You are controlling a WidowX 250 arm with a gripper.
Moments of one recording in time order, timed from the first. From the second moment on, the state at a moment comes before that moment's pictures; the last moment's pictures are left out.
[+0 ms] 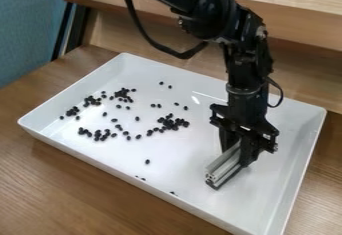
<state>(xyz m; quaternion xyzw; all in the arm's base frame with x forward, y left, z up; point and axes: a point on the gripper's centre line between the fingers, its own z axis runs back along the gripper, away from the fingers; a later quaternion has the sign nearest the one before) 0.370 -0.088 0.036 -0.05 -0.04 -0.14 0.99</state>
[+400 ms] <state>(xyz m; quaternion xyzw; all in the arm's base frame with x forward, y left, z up) 0.377 -0.064 0.034 -0.03 -0.04 -0.12 0.99</state>
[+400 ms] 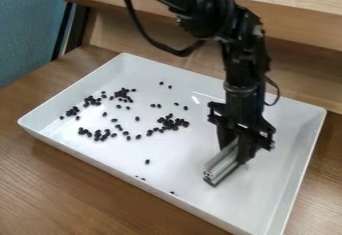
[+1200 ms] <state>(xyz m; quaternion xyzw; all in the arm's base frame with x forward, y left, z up) 0.388 0.037 0.027 -0.03 -0.04 -0.04 1.00</state>
